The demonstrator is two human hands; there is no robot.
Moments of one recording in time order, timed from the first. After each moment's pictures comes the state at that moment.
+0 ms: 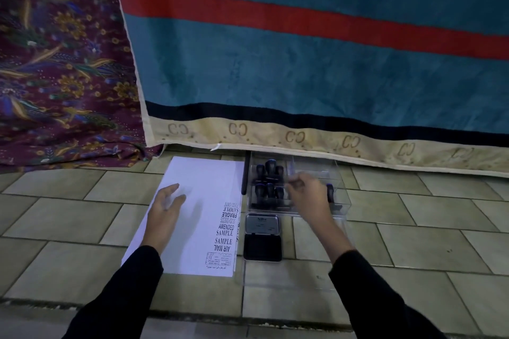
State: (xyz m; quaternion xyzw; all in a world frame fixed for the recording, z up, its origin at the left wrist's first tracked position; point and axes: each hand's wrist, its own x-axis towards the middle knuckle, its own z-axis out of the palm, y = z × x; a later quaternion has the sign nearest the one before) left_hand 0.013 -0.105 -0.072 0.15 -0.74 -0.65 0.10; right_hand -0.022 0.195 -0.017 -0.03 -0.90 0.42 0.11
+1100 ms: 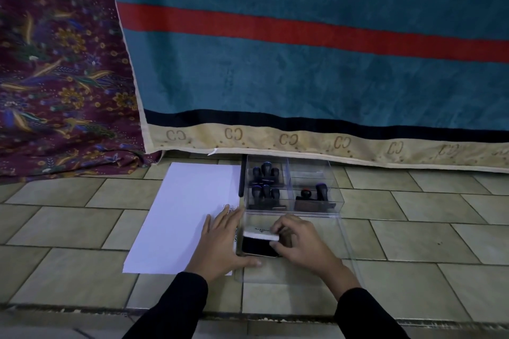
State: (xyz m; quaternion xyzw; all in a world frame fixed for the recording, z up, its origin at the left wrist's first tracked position) left_hand 0.049 -0.017 -0.085 -0.16 -0.95 -0.28 0.00; right_hand 0.050 0.207 -0.054 0.20 -0.90 0.39 0.03
